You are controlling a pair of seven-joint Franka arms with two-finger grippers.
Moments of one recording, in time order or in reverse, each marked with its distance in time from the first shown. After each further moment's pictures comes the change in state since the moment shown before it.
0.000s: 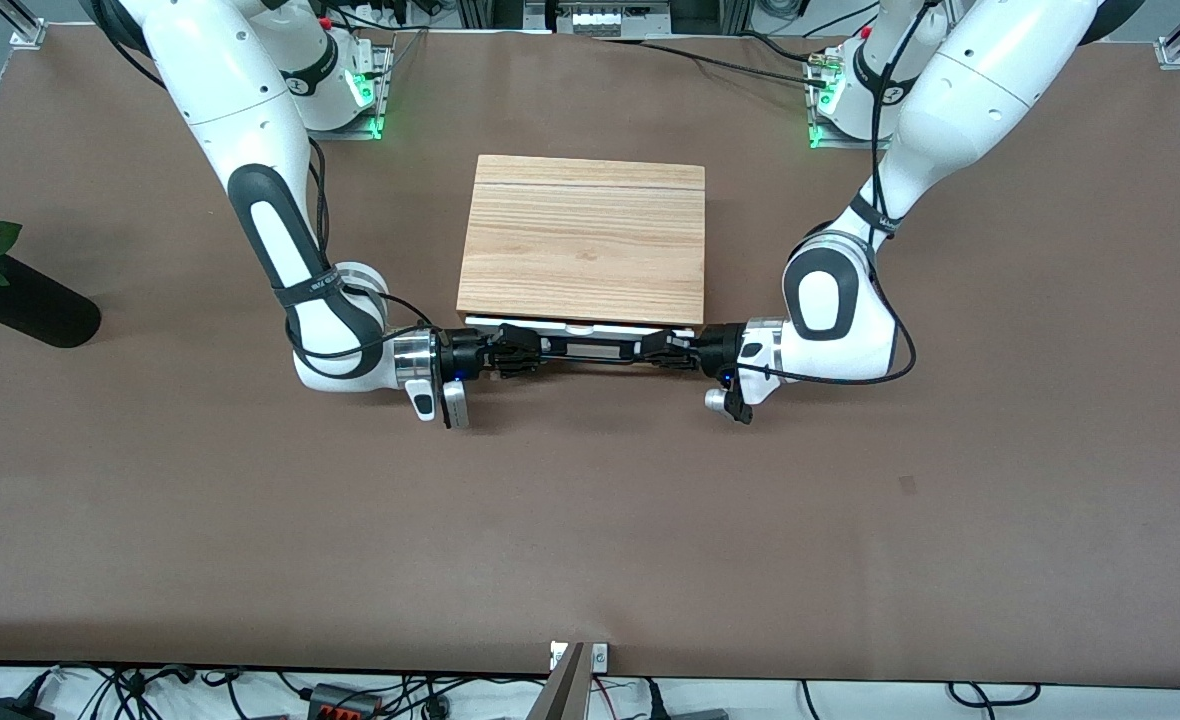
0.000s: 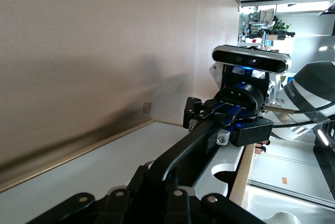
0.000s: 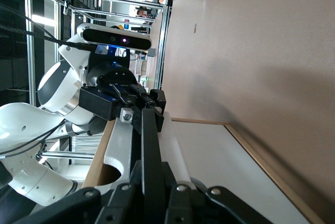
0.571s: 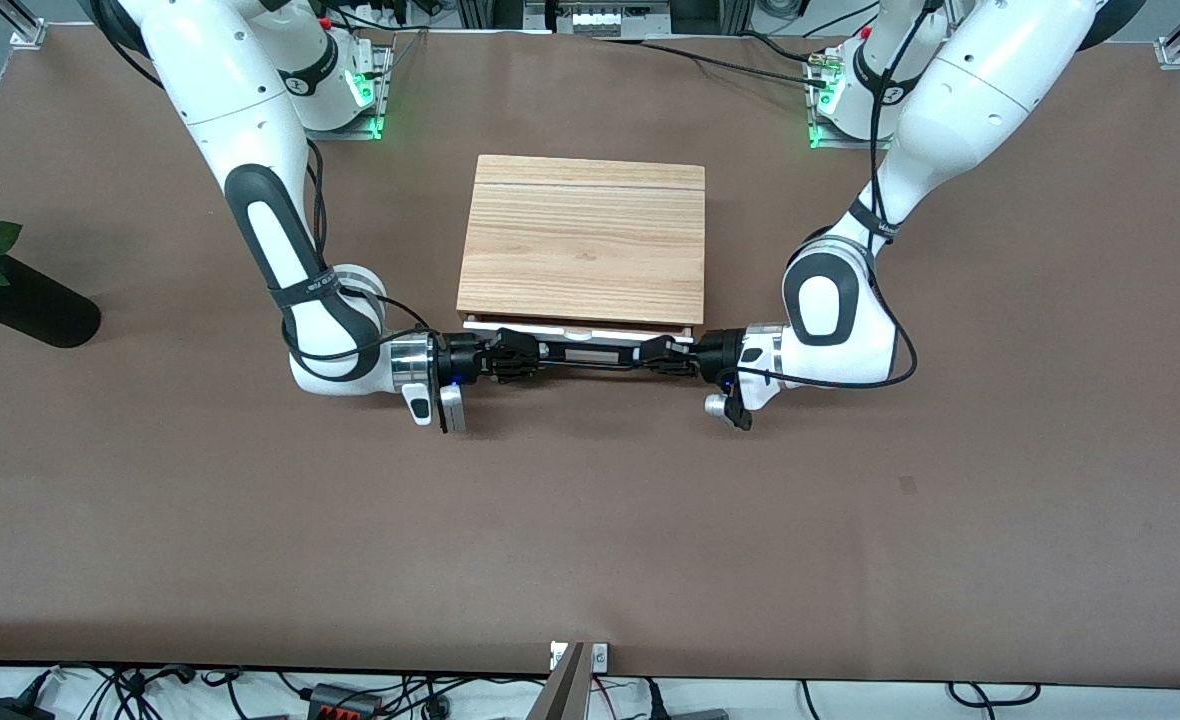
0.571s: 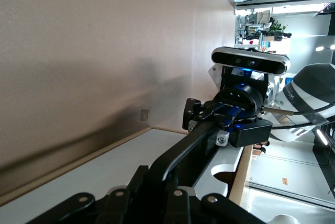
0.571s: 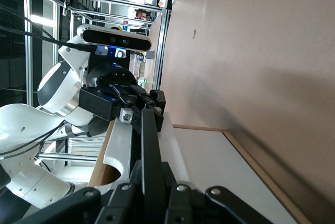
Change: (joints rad) left arm -0.001 0.018 0.001 0.032 0.001 0.004 0.010; right arm 0.000 0.005 -0.005 0.027 -0.008 0.014 0.004
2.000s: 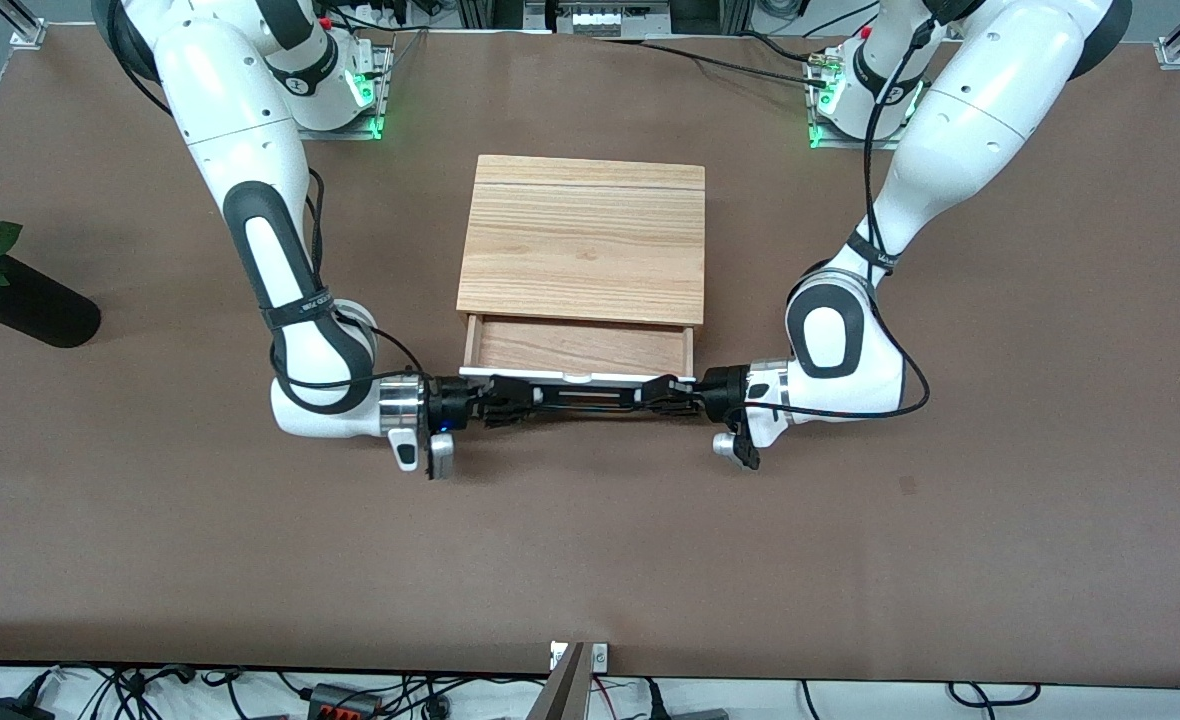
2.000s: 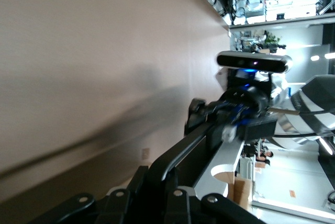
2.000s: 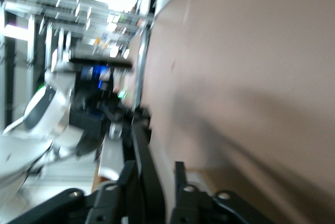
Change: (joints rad) left arm -0.026 0.101 0.048 0.176 0.033 0.013 -0.015; right arm 0.012 0.112 -0.082 0.259 -0.049 0.071 0.166
